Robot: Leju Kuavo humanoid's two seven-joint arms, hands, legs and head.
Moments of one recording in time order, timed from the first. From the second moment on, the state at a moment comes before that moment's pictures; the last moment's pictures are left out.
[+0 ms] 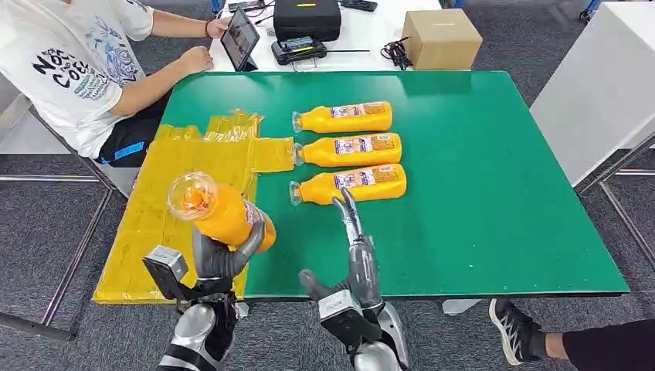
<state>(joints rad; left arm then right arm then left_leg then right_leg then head) -0.15 -0.29 -0.21 -1.24 0.01 0.34 -0.65 0.03 0.20 0.56 -1.51 0.41 -0.42 -0.59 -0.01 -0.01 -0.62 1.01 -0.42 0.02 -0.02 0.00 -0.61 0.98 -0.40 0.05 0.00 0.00</state>
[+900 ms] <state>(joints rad) -0.46 -0.14 0.04 -0.84 -1.36 0.69 -0.38 -0.01 0.20 0.58 -1.61 0.28 -0.31 -0.63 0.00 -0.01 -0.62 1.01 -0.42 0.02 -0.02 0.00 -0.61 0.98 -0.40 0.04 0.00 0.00</state>
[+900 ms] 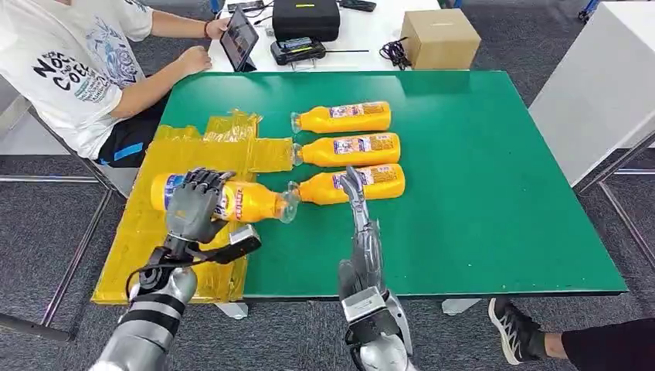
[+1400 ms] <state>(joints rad) -0.68 0.06 -0.13 -0.47 -1.51 0.42 -0.14 -0.01 0.21 0.58 -1.61 0.29 -0.21 -0.62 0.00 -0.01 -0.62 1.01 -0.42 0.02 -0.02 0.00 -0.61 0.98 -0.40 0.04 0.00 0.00</state>
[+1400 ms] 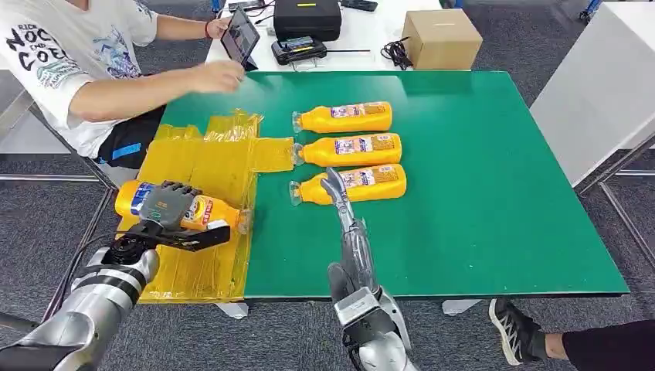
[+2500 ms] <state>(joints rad) -0.70 0.08 -0.02 -0.41 -1.24 0.19 -0.33 -0.03 0.23 0.58 -1.54 0.28 -0.17 -0.60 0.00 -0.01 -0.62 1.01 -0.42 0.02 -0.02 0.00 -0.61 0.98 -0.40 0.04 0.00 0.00</state>
